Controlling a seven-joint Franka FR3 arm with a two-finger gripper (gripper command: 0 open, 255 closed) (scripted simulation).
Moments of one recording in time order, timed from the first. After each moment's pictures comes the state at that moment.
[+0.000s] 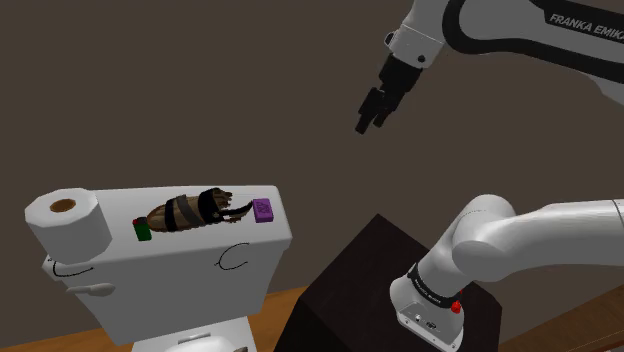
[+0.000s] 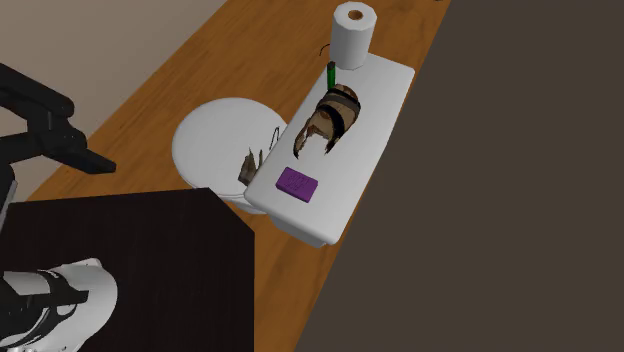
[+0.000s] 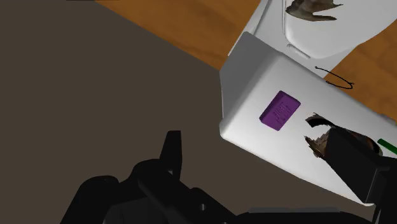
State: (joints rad) arm 0.01 -0.77 0.06 -2.38 0.09 1.70 0.06
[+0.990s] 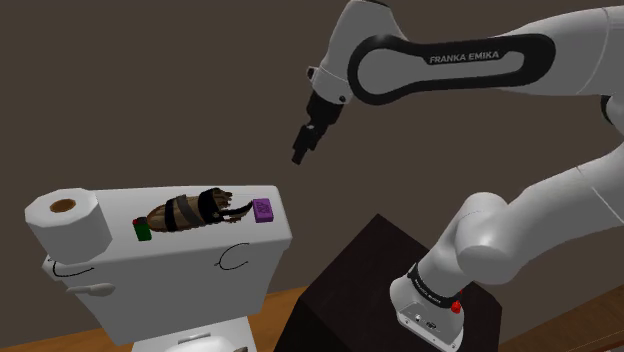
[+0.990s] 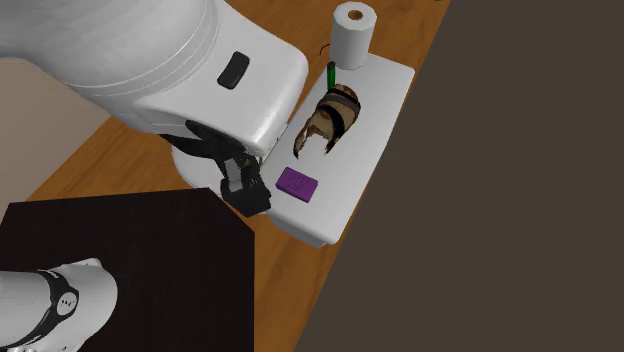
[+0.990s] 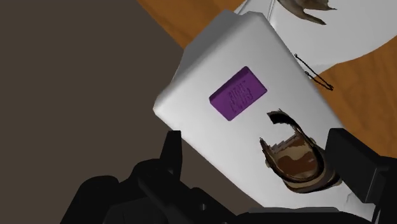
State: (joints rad) arm 0.12 -0.40 0.14 -2.38 0.14 2.09 -0.09
